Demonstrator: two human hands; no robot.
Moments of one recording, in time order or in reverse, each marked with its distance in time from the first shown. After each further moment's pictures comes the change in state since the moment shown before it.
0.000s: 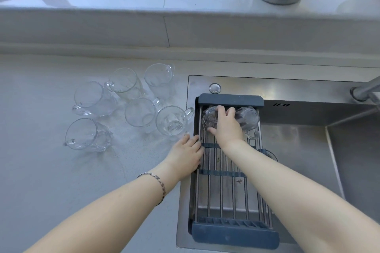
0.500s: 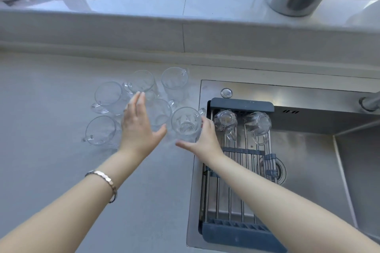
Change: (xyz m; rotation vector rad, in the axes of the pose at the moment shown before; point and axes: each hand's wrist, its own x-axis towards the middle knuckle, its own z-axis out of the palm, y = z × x) left_hand -0.080 -0.088 -0.037 -0.715 0.579 -0.823; right_hand -0.043 -0.072 0.016 0.686 -0.153 -0.050
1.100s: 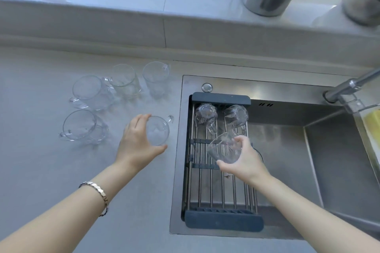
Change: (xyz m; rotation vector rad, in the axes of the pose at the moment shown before) left_hand -0.043 0.016 0.017 -0.154 -0.183 -0.059; right_hand -0.081 0.058 -0.101 -0.255 0.038 0.230
